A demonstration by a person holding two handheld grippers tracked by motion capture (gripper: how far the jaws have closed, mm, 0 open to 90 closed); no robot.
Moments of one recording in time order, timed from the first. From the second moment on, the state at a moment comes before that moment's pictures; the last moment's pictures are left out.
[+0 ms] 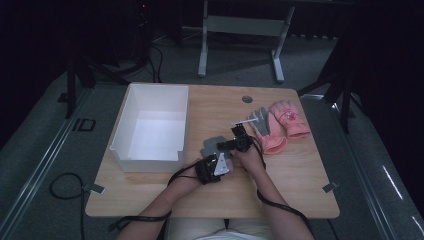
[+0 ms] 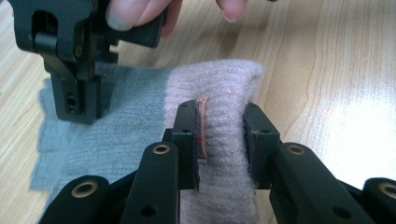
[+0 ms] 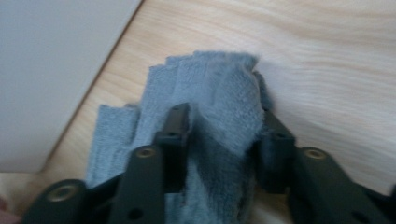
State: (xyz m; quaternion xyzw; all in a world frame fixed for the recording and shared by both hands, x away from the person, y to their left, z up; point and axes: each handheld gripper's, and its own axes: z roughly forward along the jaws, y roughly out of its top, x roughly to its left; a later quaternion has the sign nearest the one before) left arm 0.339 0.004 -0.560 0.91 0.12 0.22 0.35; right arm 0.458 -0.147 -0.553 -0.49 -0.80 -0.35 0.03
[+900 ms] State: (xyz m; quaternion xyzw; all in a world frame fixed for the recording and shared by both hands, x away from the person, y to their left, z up) left arm 0.338 -0.015 -0.482 0.92 0.09 0.21 0.33; right arm 0.430 -0.180 -0.468 -0.46 -0.78 -0.43 -0.01
